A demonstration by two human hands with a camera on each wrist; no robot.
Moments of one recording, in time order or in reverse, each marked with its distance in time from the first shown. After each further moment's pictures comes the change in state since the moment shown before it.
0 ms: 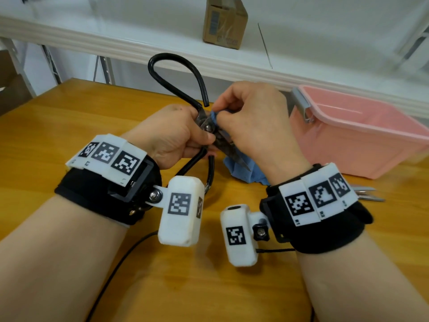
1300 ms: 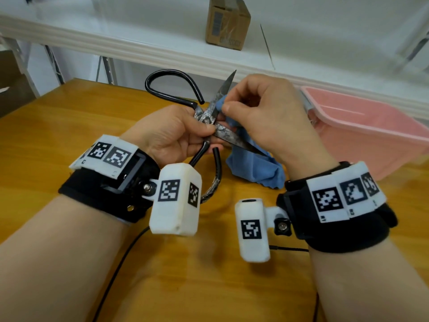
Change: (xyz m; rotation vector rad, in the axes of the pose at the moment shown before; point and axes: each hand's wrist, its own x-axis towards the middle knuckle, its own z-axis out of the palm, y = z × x) left_hand -0.002 0.005 -0.008 -0.242 -0.097 -0.071; right_hand 0.005 0.006 -0.012 0.212 -0.062 0.043
